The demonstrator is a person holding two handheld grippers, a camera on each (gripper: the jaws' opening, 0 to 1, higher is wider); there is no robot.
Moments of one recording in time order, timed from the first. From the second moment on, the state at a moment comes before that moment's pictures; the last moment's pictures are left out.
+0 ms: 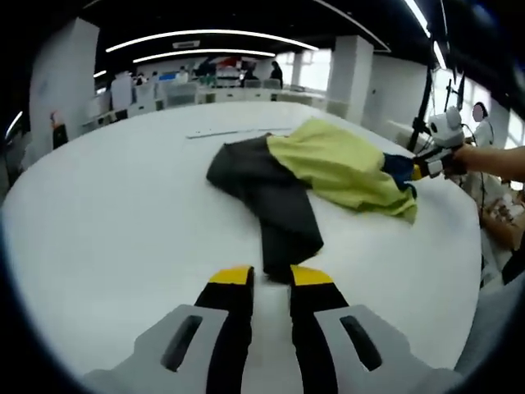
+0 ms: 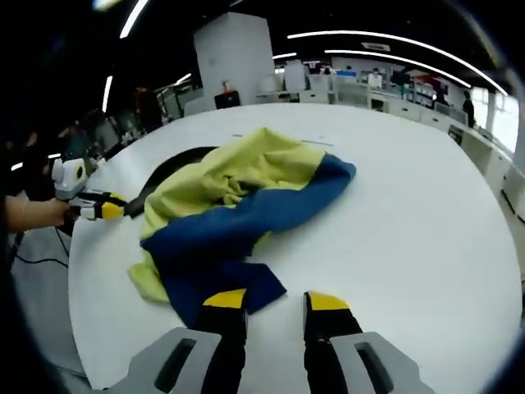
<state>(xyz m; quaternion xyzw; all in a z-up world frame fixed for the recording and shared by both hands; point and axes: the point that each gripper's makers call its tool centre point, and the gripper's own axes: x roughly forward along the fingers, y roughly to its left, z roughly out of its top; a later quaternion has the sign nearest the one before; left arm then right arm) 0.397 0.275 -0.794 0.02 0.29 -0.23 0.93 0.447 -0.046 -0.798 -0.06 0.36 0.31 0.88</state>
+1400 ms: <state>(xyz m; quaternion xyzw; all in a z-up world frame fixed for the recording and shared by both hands) 0.391 0.269 -0.768 -0.09 0.29 -0.21 0.93 0.456 -0.055 -0.773 -0.06 0.31 0.28 0.90</state>
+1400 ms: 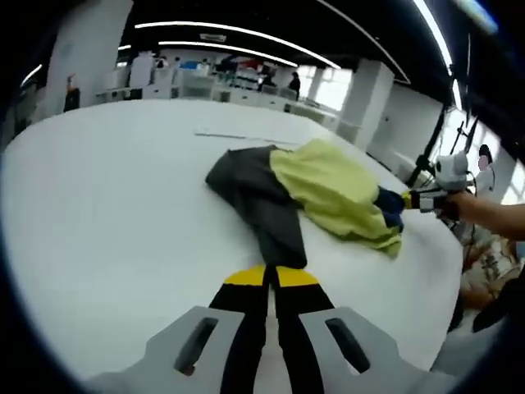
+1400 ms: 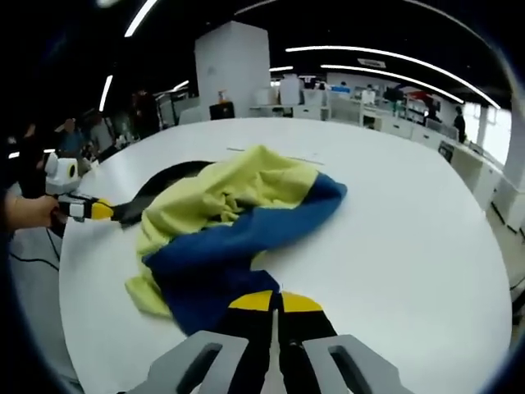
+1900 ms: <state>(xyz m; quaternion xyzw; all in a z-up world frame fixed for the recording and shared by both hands) 0.398 0.312 -0.730 -0.12 0.26 -0.16 0.94 0.460 -0.099 -0.740 -0.06 0.30 0.24 0.92</state>
